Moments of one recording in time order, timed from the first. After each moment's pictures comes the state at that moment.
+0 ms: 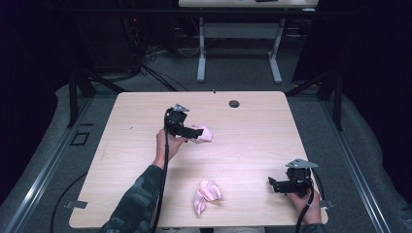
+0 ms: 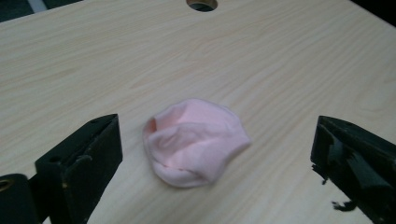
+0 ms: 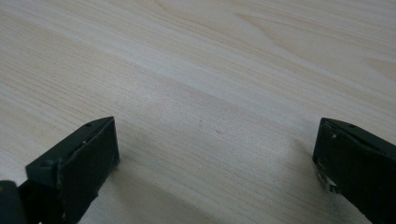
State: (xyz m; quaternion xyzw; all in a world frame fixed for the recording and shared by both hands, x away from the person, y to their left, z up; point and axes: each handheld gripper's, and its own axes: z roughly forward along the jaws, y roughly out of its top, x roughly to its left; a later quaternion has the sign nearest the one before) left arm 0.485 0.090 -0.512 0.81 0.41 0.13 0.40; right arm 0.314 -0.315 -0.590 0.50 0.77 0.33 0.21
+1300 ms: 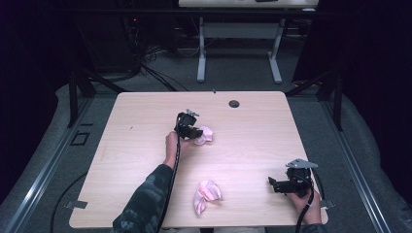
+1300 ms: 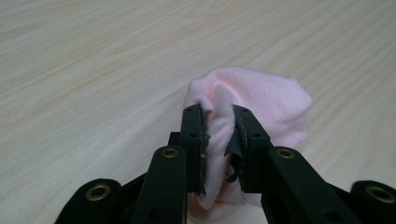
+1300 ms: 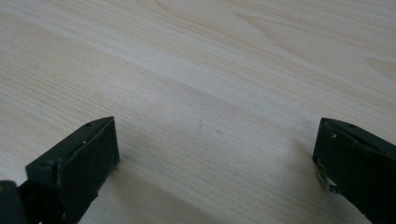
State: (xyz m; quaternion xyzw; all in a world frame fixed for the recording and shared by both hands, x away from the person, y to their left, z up) left arm 0.493 0.069 -0.544 0.83 0.42 0.11 0.35; right arm 0.314 -0.315 -0.590 0.50 0.77 0.33 0.21
